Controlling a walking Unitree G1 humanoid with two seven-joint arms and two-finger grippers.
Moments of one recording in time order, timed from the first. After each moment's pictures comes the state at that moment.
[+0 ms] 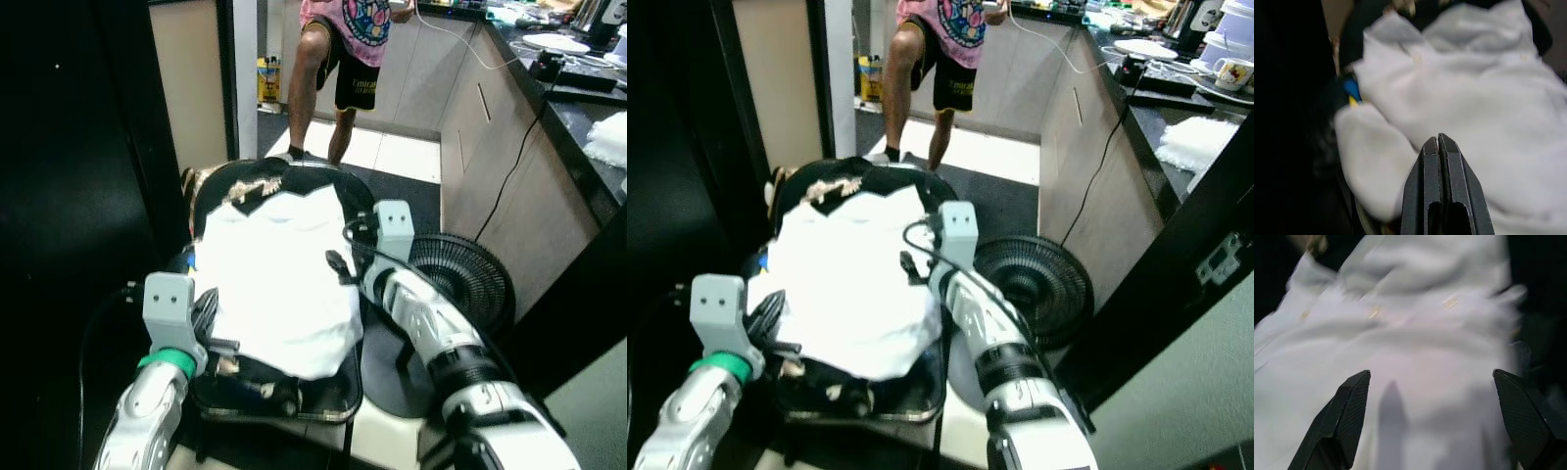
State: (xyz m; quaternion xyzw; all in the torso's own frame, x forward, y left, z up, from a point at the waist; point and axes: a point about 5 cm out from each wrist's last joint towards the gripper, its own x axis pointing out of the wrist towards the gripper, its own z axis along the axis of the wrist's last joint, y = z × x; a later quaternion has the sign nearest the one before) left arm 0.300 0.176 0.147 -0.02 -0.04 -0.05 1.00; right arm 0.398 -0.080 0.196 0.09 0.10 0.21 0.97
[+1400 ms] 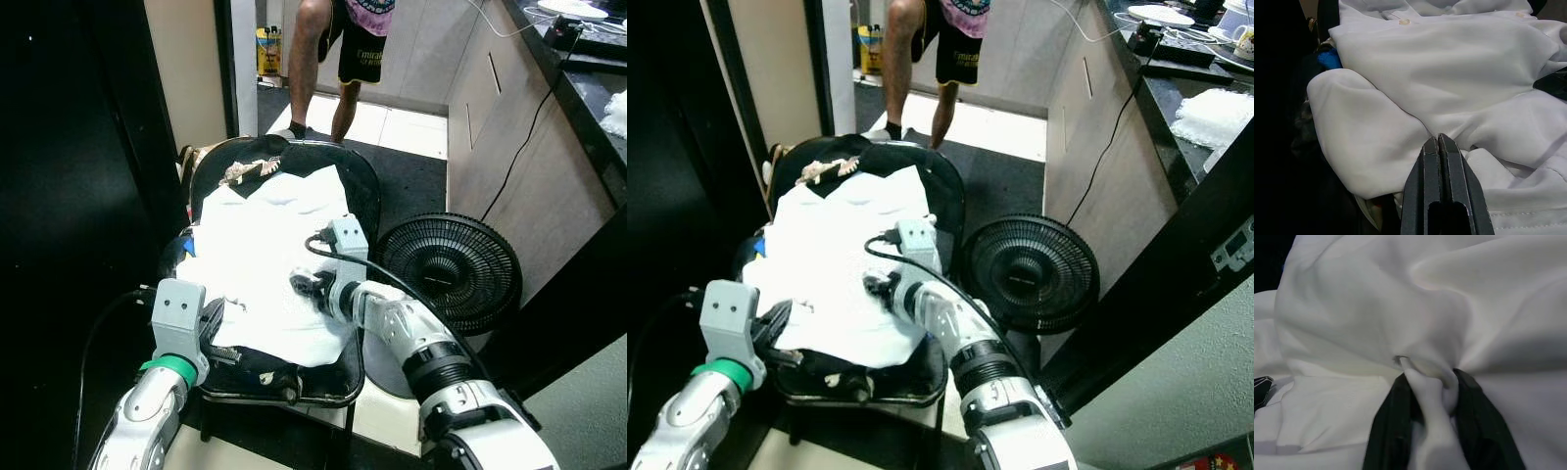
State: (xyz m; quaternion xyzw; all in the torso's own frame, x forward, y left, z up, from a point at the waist) left arm 0.301 0.171 0.145 0.02 -0.02 -0.08 1.00; right arm 0.385 -0.050 0.183 0.08 0.18 0.29 0.94
